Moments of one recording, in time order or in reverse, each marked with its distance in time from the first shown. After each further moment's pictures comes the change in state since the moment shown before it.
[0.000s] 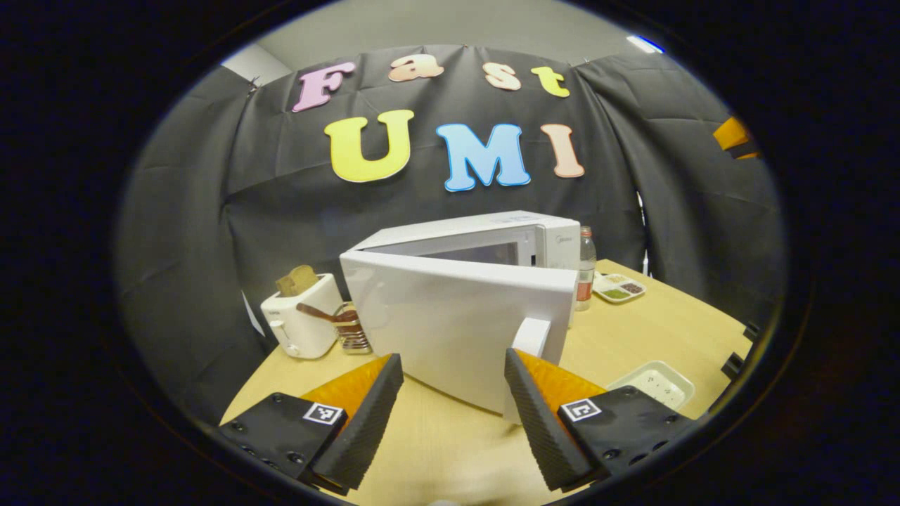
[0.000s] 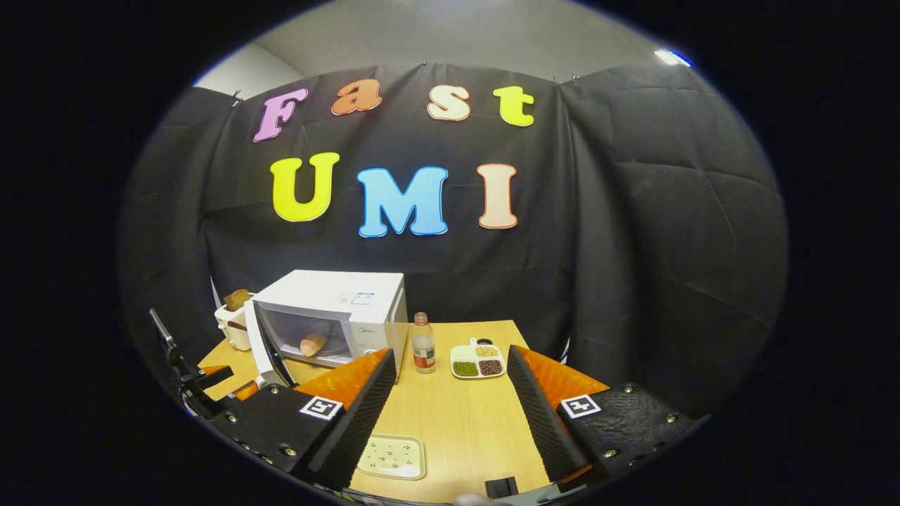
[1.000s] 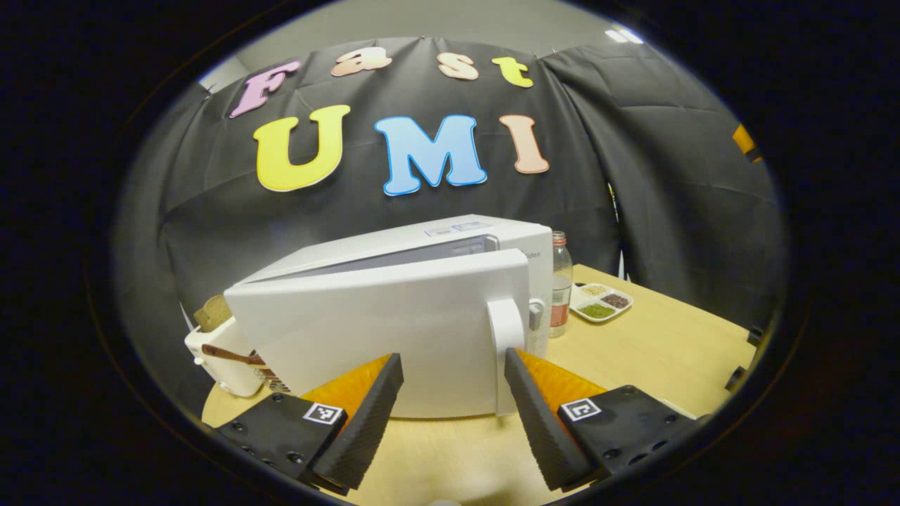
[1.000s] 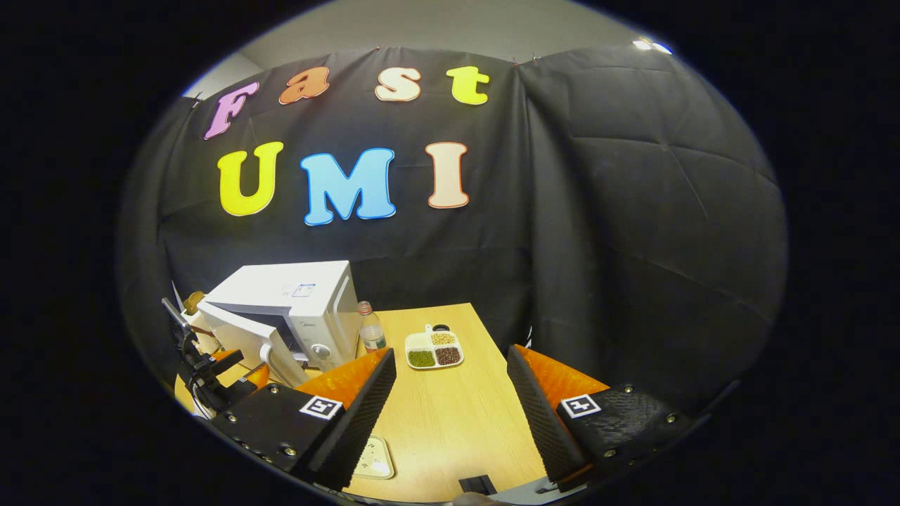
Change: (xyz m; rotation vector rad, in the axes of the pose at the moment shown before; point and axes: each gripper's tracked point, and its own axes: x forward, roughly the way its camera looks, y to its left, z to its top) left arm 0.143 -0.085 0.037 0.062 -0.028 -0.147; right arm 0.024 -0.068 -0.023 0.061 0.074 -0.166
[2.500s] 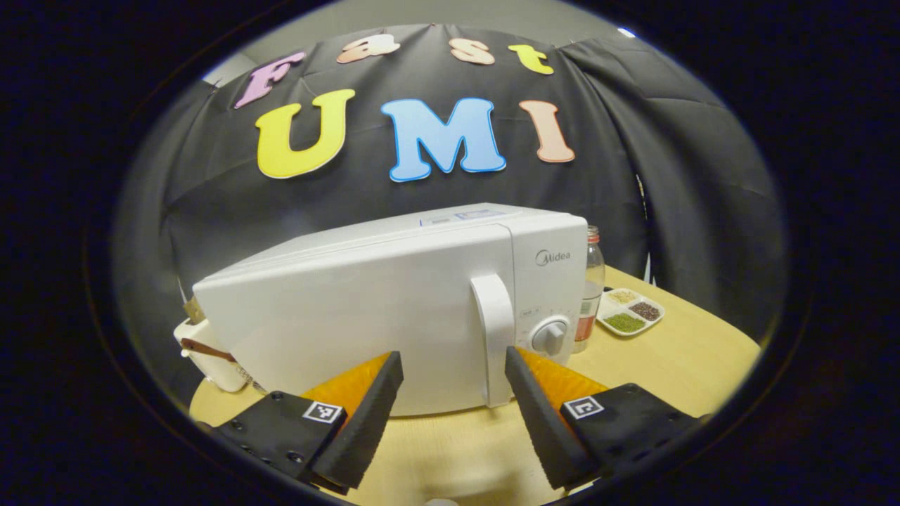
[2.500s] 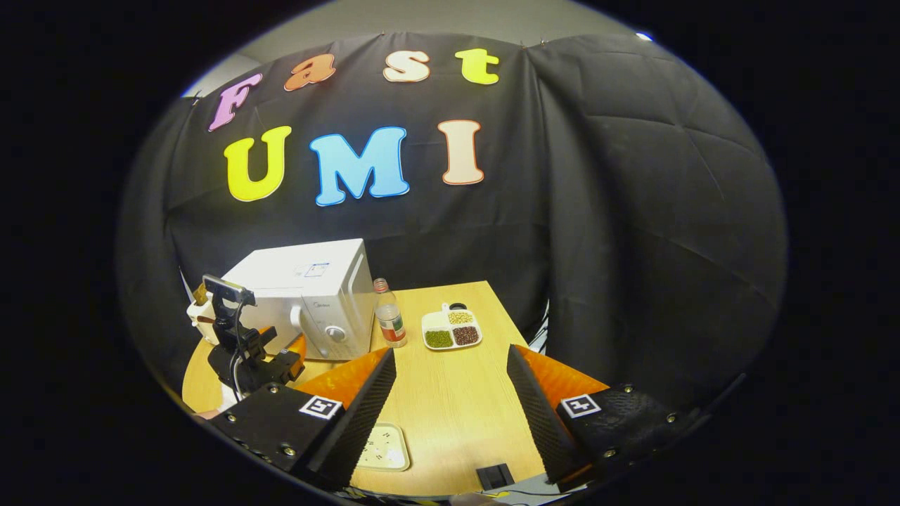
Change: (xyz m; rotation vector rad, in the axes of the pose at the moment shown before) left arm 0.061 -0.012 0.005 -0.054 0.028 0.074; right arm 0.006 0.033 -0.033 0.017 0.086 0.077
